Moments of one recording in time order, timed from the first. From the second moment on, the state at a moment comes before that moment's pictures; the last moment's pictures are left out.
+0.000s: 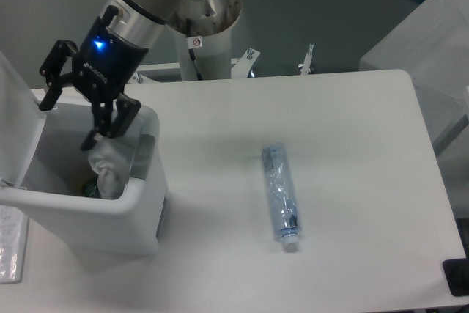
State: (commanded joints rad) arm 2.36 -1.64 -1.64 -0.96 0.79 0.71
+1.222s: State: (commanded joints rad) arm 2.55 -2.19 -1.25 -1.15 1.17 0.51
